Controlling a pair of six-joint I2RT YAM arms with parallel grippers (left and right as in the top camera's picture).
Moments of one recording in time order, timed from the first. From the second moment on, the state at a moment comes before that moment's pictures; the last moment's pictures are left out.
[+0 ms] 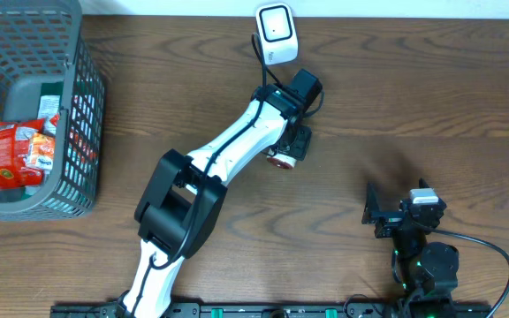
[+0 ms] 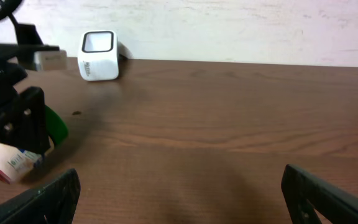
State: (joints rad) left arm -0.66 2.17 1.75 -0.94 0.05 -0.30; right arm 0.11 0.10 0.01 -0.07 0.03 0.02
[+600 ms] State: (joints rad) left arm -0.66 2.19 1.75 -0.91 0.02 -0.30; right arm 0.11 0.10 0.01 -0.07 0.03 0.02
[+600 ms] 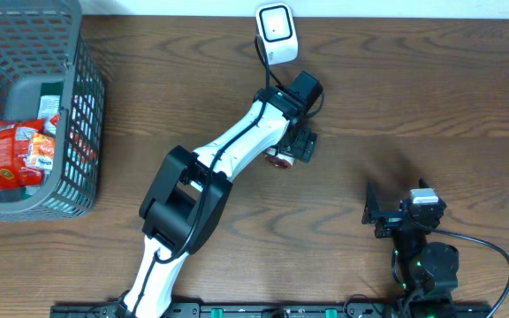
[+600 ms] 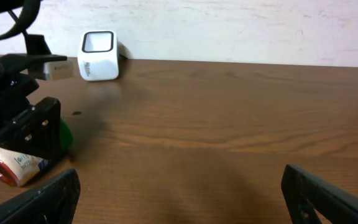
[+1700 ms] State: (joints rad) left arm 0.02 1.23 1.75 -1.03 -0.19 -0.30; right arm 0.11 0.10 0.01 -0.07 0.03 0.02
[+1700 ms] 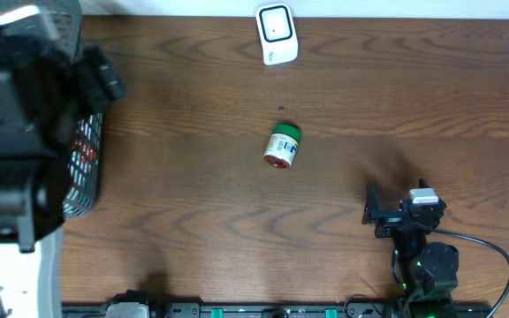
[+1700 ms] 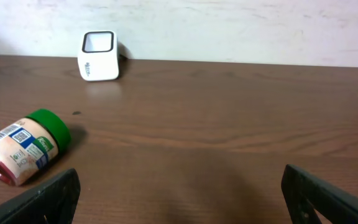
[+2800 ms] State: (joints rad) left arm 0.51 1.75 1.75 -1.04 -0.22 -0.33; right arm 0.11 0.10 0.01 -0.07 0.03 0.02
